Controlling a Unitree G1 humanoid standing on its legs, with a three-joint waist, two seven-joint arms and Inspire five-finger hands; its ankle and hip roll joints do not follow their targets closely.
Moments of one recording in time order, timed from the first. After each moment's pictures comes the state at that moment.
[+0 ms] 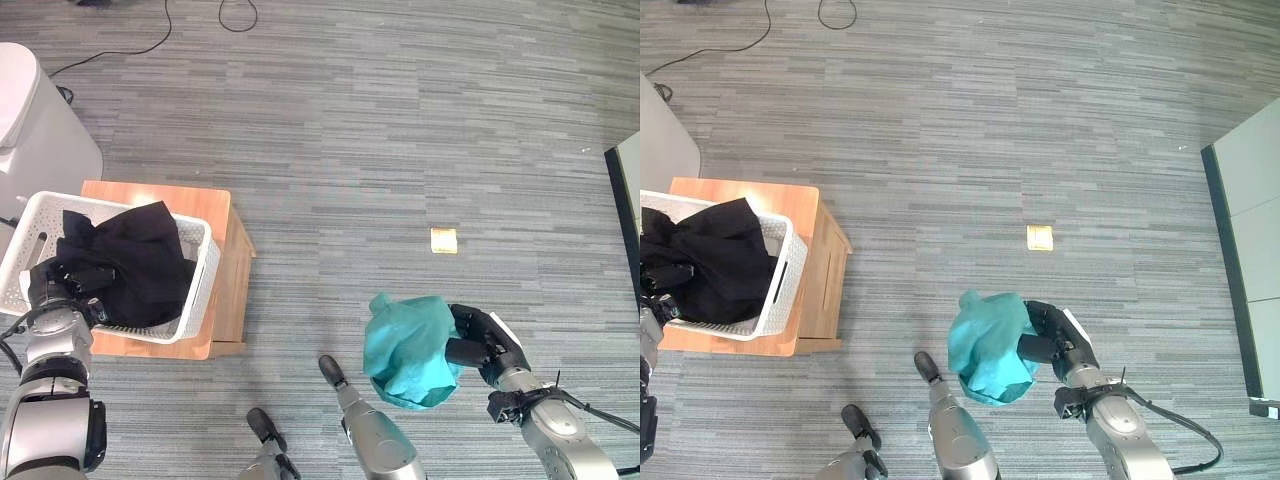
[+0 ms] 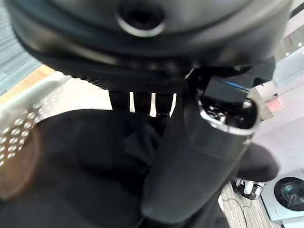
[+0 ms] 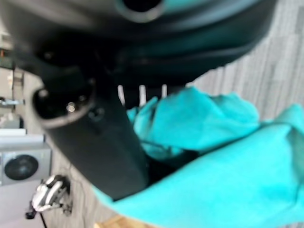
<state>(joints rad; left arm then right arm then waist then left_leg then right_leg) -0.63 0.78 0.09 1.18 -0.43 -0.04 0.18 0.19 -0.62 0.05 0.03 0.51 -0.03 0.11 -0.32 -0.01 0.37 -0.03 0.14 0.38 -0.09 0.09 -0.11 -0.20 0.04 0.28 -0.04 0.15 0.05</state>
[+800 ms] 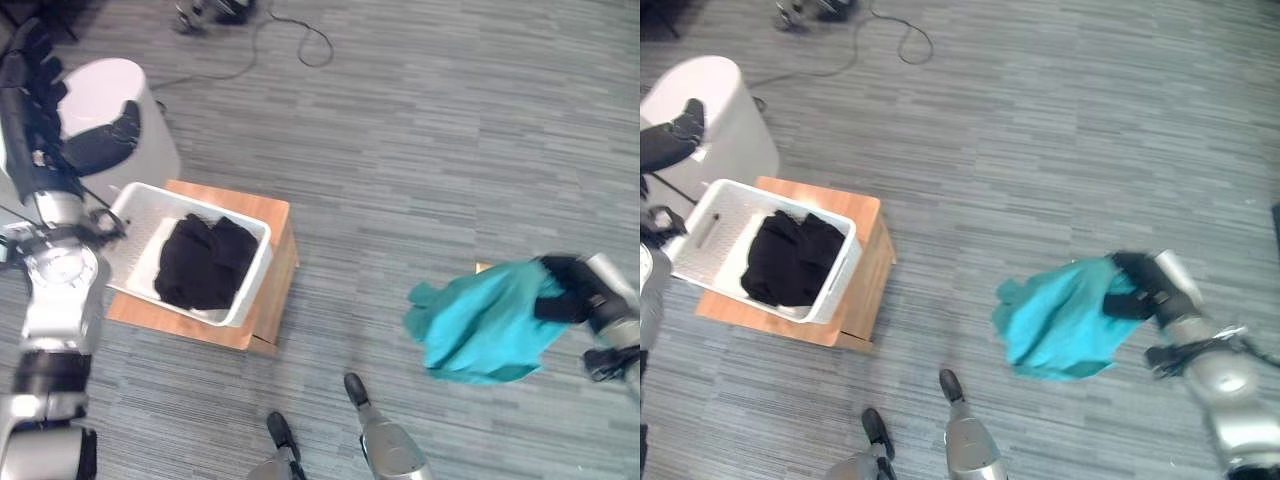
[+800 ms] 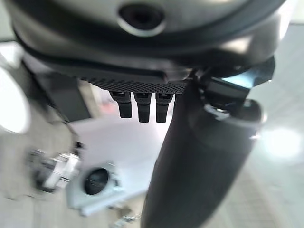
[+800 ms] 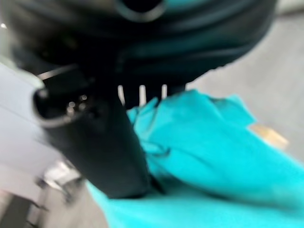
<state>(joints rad) -0.37 0.72 0.10 0.07 -0.45 -0.30 0.34 0.04 -1.06 -0.24 0.11 0.35 -0.02 0.03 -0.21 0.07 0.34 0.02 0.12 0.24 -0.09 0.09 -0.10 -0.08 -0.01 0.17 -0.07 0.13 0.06</state>
